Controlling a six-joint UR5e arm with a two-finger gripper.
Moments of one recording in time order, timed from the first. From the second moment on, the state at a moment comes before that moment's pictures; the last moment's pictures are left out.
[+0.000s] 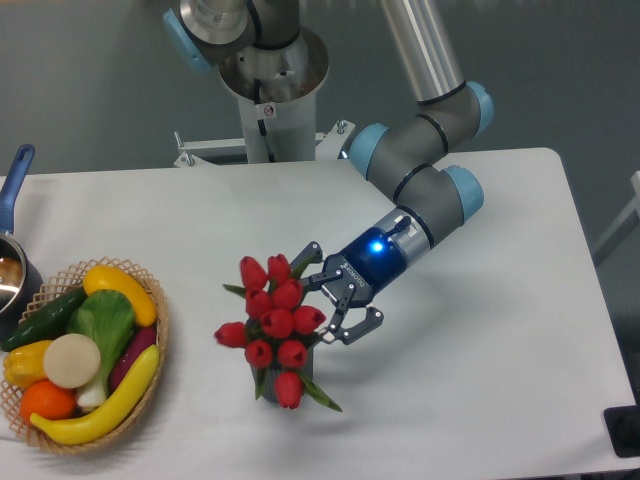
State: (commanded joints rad) arm 2.70 -2.06 -1.89 -0.69 0.08 1.48
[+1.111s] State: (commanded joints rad) arm 2.99 -1.61 -1.90 -0.72 0.67 1.39
